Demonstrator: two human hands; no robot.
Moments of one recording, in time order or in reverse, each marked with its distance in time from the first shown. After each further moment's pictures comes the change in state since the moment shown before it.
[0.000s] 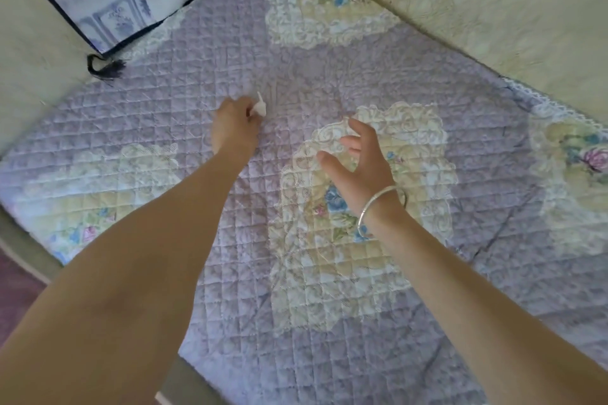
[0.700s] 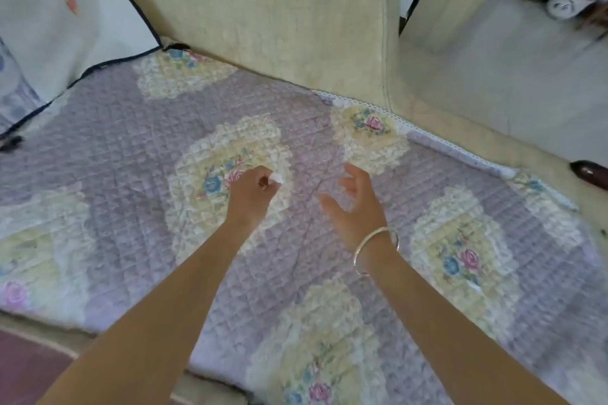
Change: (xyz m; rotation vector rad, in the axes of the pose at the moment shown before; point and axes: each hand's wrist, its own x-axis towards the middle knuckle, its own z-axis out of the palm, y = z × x) left_hand -0.255 0.141 -0.009 -0.308 -0.398 0.340; right_hand -0.225 0.015 -0.170 0.053 0.373 0.091
